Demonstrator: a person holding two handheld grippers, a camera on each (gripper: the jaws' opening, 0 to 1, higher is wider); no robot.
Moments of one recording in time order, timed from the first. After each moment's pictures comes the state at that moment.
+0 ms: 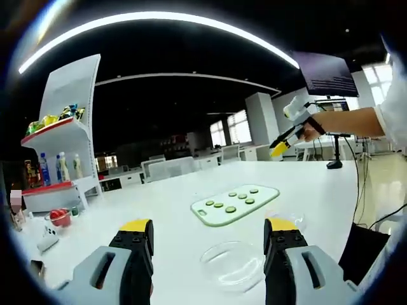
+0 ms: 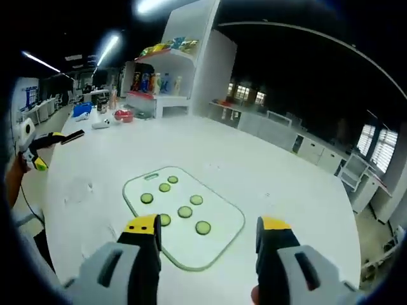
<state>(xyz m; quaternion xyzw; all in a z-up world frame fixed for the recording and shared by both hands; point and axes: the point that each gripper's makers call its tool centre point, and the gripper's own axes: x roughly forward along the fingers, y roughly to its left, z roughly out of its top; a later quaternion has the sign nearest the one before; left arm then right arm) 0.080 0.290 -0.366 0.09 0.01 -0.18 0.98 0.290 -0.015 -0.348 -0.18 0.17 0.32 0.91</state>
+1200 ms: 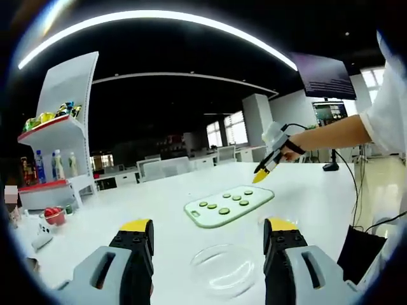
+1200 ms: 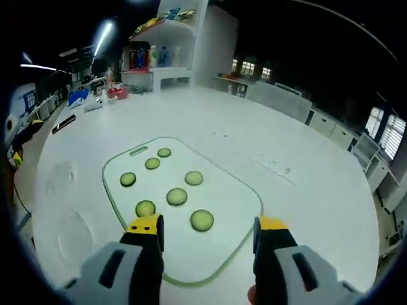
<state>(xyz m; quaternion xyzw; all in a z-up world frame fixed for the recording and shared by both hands) 0.080 0.277 -0.366 0.08 0.00 -0.19 0.98 0.350 0.002 -0.437 -0.18 0.27 0.33 0.89</state>
